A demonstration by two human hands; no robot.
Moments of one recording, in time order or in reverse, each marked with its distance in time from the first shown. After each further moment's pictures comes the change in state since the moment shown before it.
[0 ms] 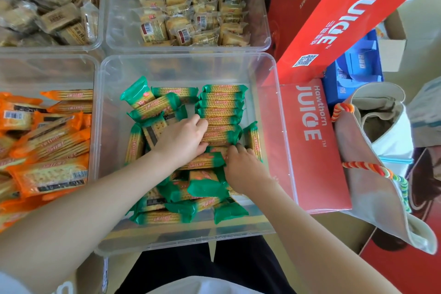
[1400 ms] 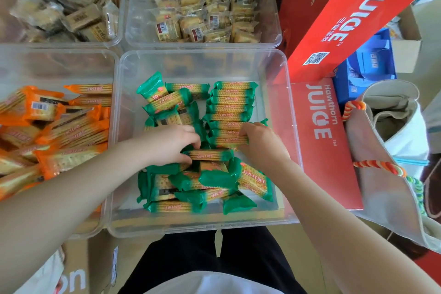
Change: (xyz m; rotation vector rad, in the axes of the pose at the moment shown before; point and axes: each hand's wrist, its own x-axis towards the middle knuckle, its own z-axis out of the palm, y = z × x) left_hand -0.032 -0.033 -0.028 -0.055 -0.415 0.133; right_hand 0.004 0.007 -0.028 0.113 0.251 -0.068
